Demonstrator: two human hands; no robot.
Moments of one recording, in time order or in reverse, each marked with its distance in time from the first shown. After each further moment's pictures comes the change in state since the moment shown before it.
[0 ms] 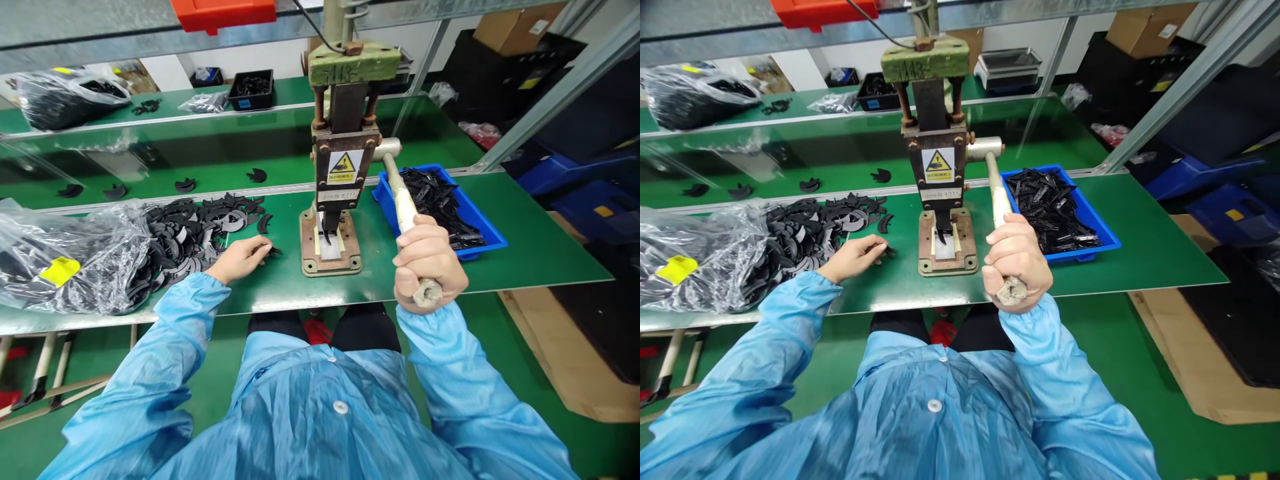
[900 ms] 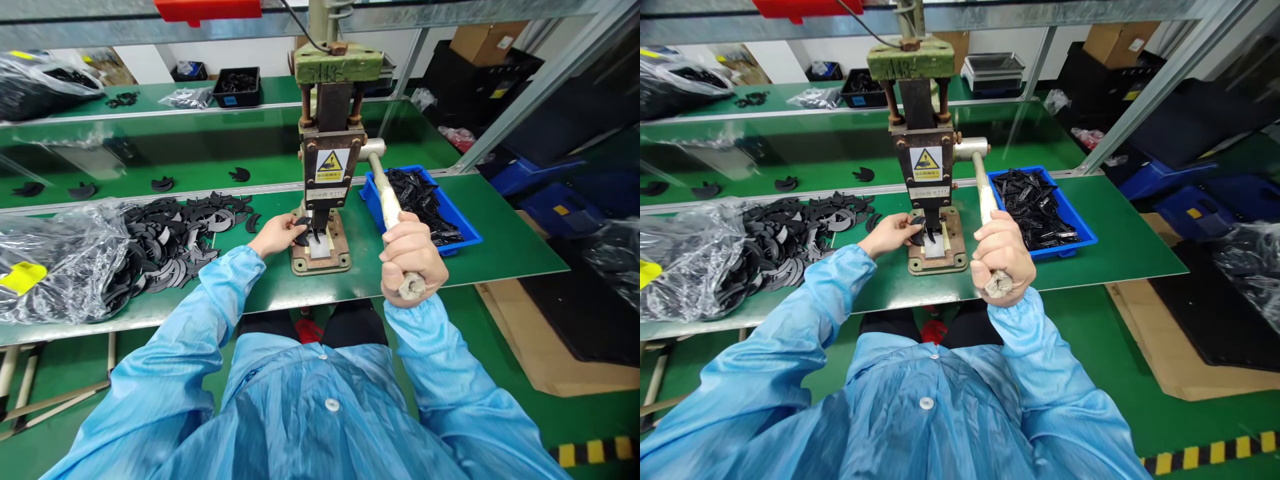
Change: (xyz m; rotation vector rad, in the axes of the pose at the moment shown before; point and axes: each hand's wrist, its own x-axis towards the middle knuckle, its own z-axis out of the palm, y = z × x) left_hand 0.095 0.064 0.073 -0.444 -0.004 -0.090; right_hand 0.001 -0.004 0.002 -0.016 -0.004 0.020
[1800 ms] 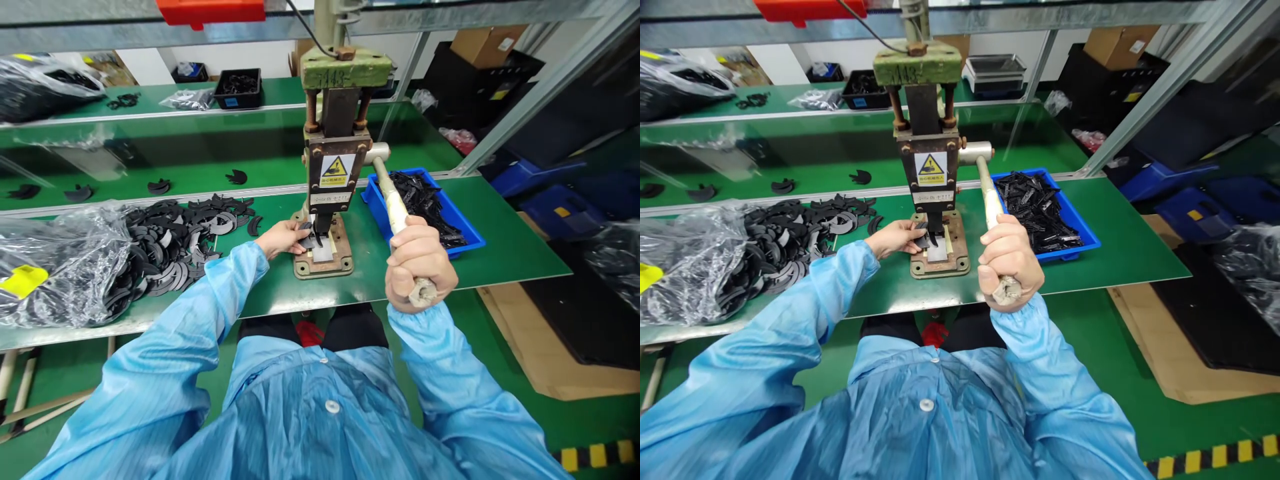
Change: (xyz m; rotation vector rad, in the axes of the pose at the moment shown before) left_hand 0.002 0.025 0.007 -0.230 -0.077 -0.423; right_hand 0.007 -0.002 0.003 0.026 0.042 -0.011
